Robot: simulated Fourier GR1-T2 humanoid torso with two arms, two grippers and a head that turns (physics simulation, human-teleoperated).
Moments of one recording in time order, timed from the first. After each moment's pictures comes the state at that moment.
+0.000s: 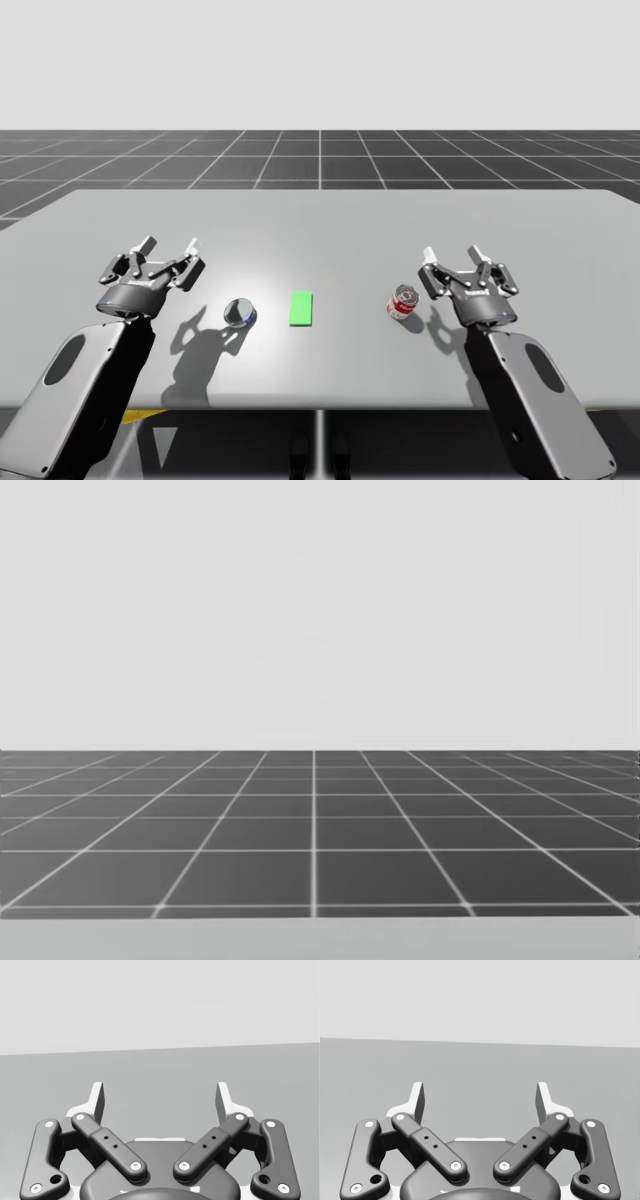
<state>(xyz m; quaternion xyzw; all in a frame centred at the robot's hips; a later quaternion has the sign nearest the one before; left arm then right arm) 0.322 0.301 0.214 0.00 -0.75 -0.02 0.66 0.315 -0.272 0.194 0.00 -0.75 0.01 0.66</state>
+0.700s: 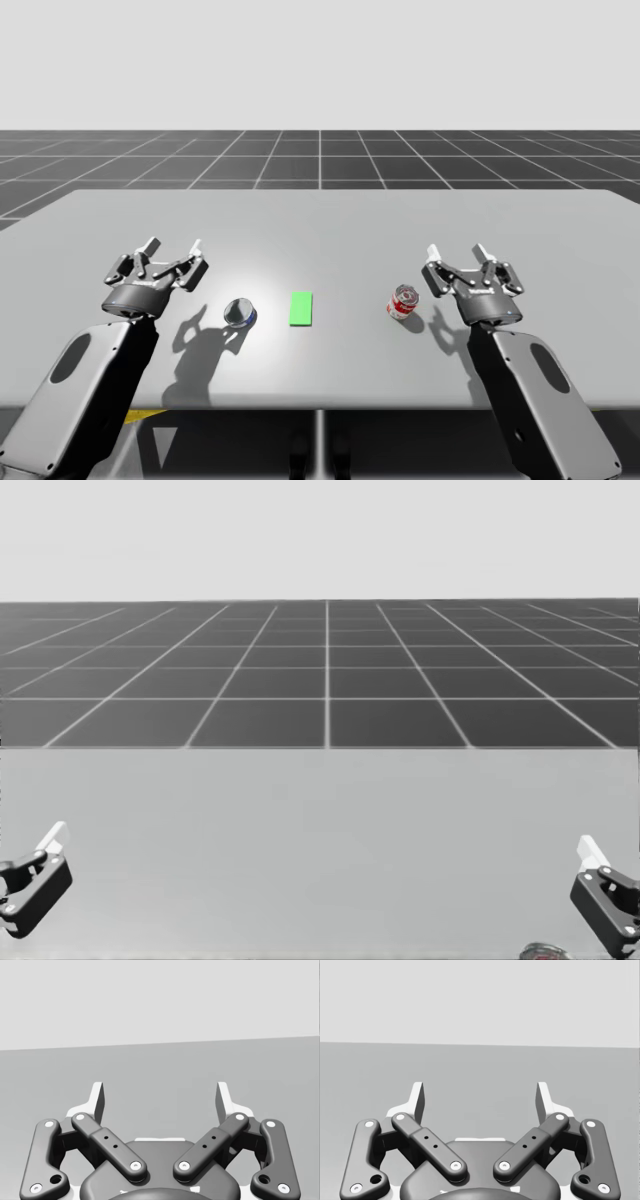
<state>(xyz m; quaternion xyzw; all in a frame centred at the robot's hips) 0.323 0.298 0.211 0.00 -0.74 -0.02 0.67 0.315 -0.276 0.199 -0.01 -0.75 0.01 0.66</state>
